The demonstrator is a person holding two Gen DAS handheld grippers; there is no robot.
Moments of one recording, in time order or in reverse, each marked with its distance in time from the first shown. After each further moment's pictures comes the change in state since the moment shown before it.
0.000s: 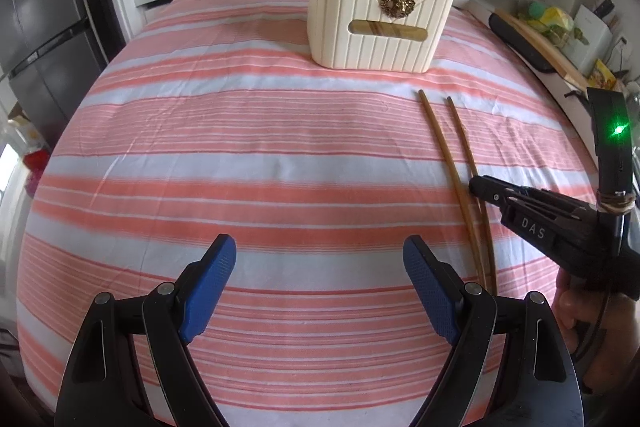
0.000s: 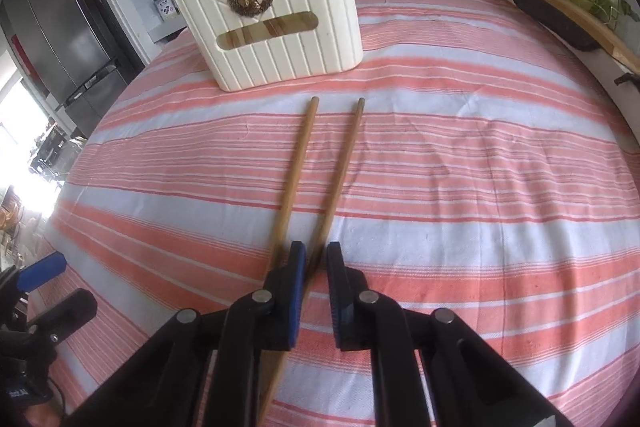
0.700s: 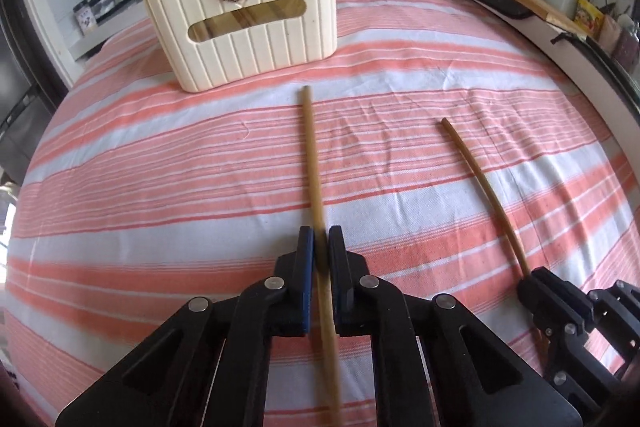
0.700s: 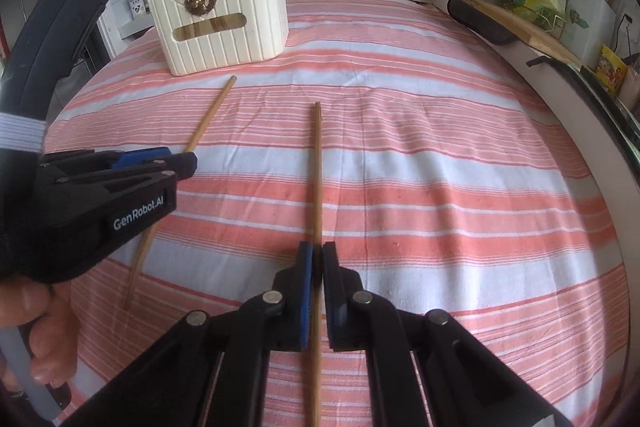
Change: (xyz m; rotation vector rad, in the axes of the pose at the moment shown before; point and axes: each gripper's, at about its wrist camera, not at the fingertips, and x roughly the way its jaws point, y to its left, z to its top) left arm 0.070 -0.116 0.024 0.190 -0.002 0.040; right arm -0.047 -0.043 -0.056 -0.023 -0.063 -0.181
